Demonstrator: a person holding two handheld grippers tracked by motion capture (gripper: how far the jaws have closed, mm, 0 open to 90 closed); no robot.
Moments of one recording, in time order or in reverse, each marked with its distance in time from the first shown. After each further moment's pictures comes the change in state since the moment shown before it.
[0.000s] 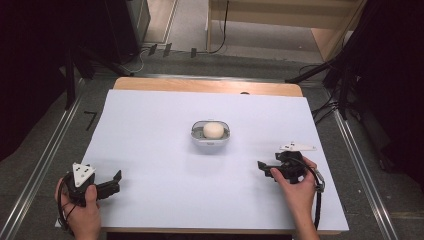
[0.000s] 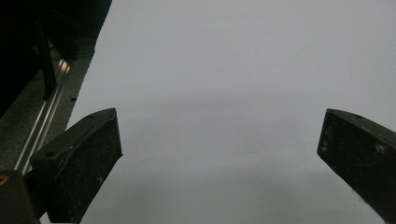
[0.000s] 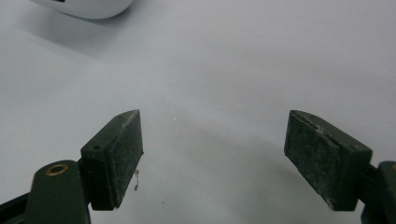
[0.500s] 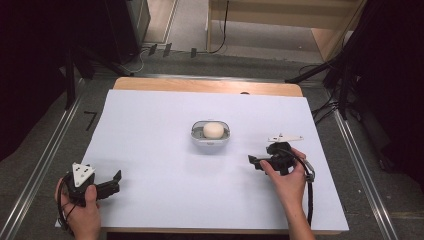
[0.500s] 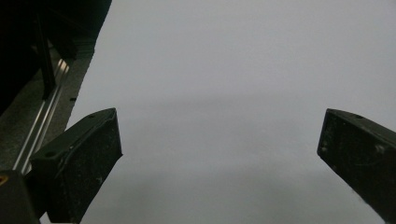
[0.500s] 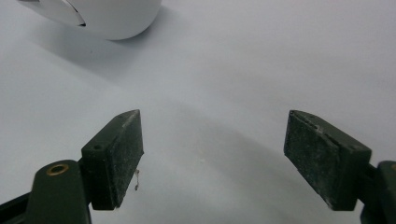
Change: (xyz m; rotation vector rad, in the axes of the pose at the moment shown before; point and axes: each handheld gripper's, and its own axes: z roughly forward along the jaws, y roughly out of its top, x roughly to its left) left arm 0.001 0.000 0.000 0.000 -0.004 -0.002; right arm 0.019 0.028 0.016 0.039 0.009 -0.024
